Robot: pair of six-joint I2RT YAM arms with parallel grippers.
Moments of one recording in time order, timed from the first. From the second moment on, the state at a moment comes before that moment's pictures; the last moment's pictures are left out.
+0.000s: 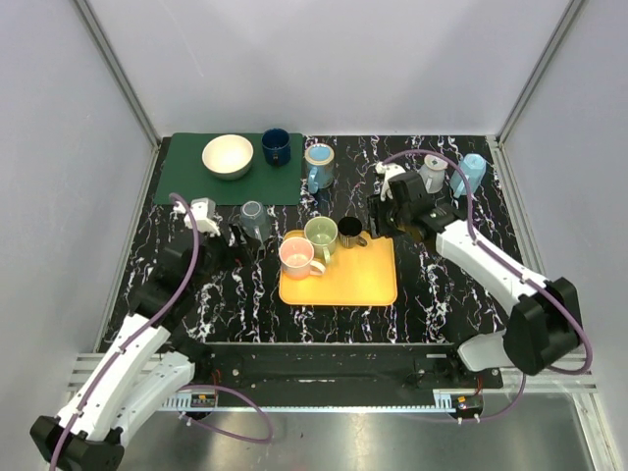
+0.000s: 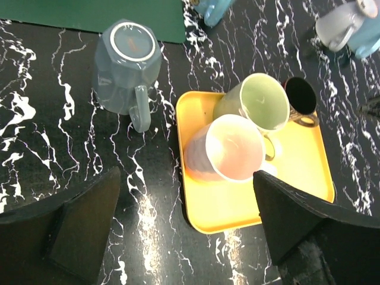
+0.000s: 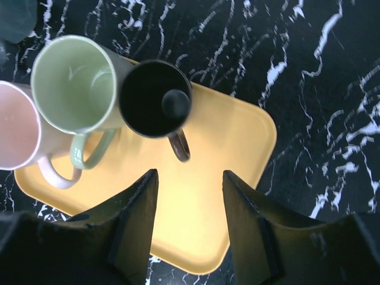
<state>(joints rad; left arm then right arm) -0.41 0.65 0.67 -0.44 -0.08 -0.48 0.50 1.37 1.05 -0.44 0.00 0.23</state>
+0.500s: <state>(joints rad) -0.44 0.71 0.67 -0.46 0.05 -0.43 0.50 1.63 1.19 -0.53 -0.10 0.11</state>
